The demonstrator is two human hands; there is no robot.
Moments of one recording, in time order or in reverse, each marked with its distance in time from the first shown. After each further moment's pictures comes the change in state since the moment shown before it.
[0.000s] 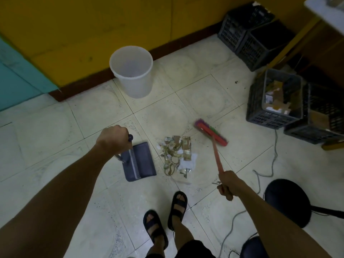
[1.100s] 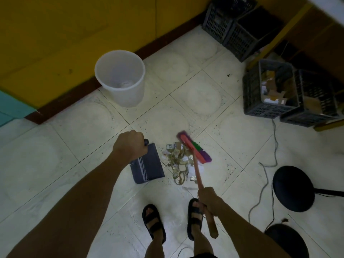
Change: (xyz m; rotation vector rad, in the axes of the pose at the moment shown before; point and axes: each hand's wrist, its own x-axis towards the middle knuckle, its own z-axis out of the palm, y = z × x) left_hand 0.148 -0.072 -0.018 -0.080 -0.053 0.278; right_hand -0.001 -0.101 0.192 0.096 -0.035 0.159
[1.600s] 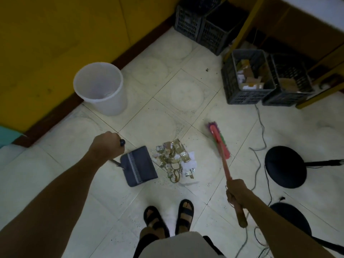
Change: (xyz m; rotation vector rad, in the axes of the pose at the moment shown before) left_hand -0.002 0.012 -0.007 0.052 0.006 -0.084; right_hand -0.033 0.068 -0.131 0.317 0.198 0.000
